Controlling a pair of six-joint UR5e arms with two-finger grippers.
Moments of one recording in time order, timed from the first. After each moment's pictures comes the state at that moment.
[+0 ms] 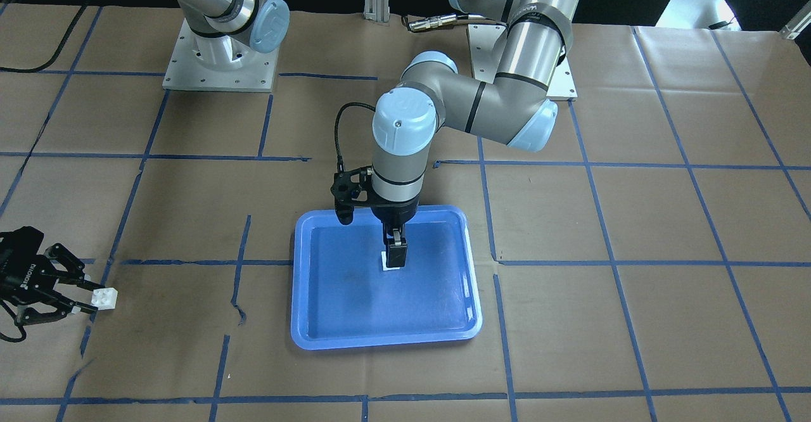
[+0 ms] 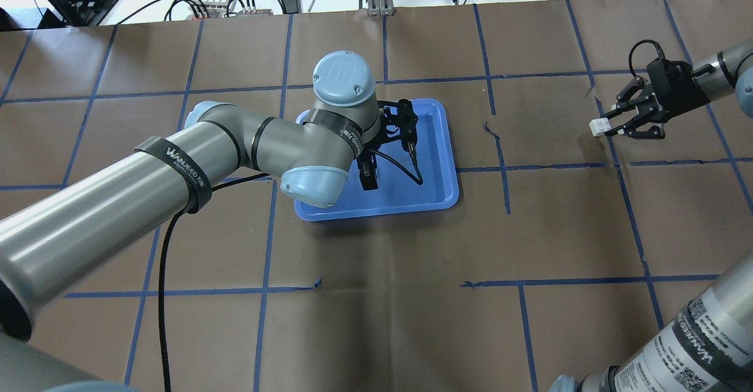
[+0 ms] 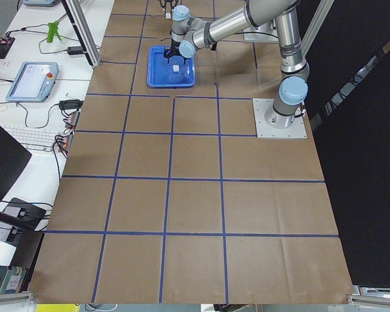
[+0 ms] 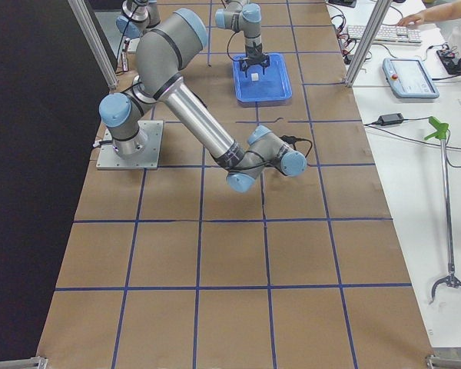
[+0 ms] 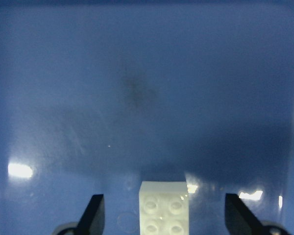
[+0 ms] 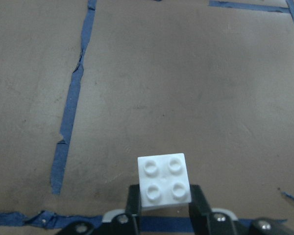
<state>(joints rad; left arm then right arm) -1.93 -1.95 -1.74 -0.90 1.58 1.11 0.99 -0.98 1.58 -1.89 -1.04 -2.29</state>
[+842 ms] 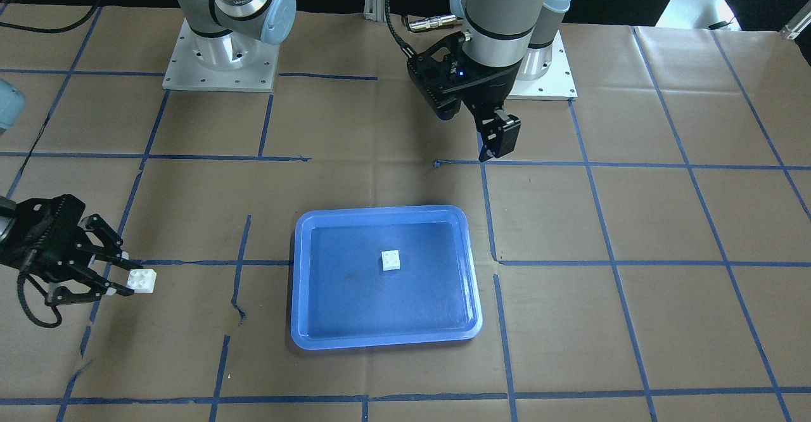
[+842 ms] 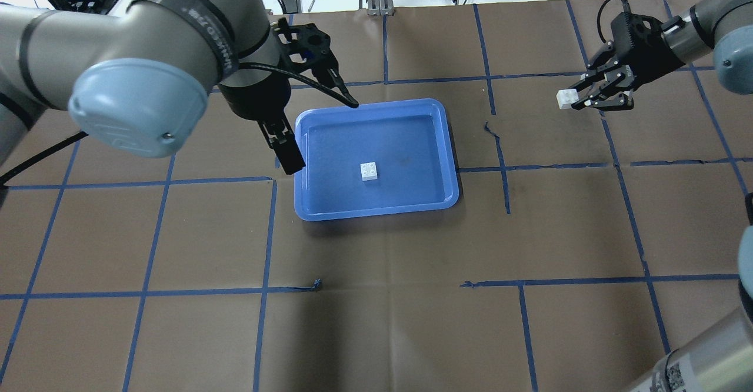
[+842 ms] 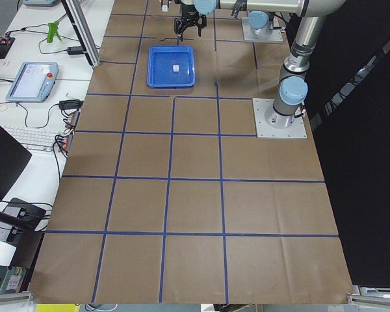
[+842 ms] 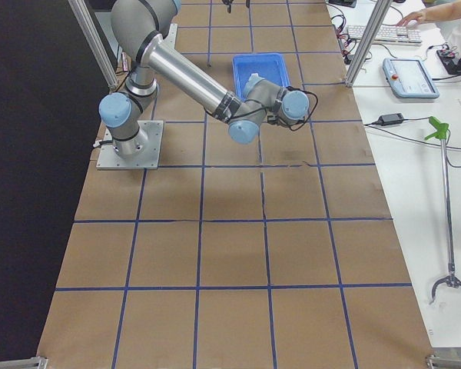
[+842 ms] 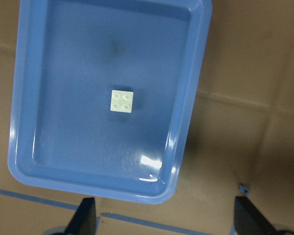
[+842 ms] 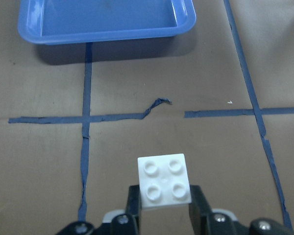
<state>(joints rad) -1.76 -1.60 -1.62 -1.53 1.59 0.82 1.19 -1.18 1.64 -1.87 -1.04 -1.95</state>
